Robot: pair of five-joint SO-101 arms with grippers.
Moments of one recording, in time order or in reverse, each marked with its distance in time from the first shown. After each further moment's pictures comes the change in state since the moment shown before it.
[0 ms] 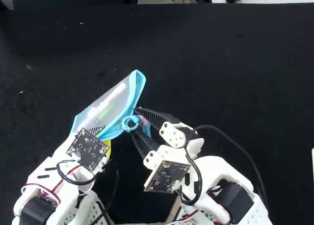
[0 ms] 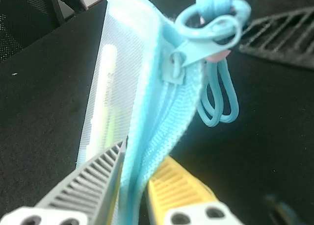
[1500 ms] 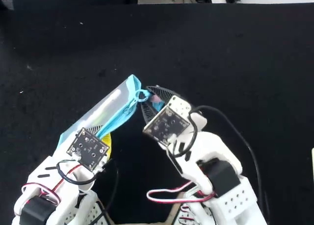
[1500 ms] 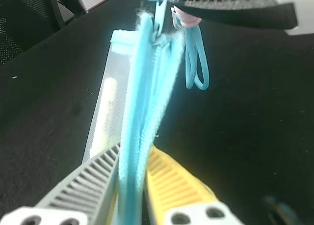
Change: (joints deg) left arm 0.1 0.1 0.1 -0.5 0.0; right arm 14.1 12.6 1.1 -12.0 -7.1
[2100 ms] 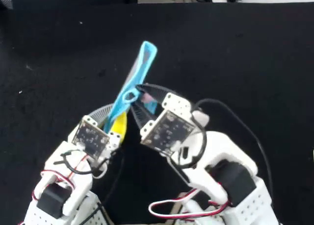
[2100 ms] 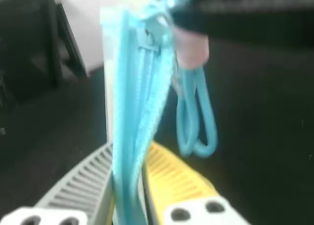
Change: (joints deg) left arm 3.2 0.1 14.6 -30.7 7.6; right arm -7.3 7.9 -20.6 10.5 -0.1
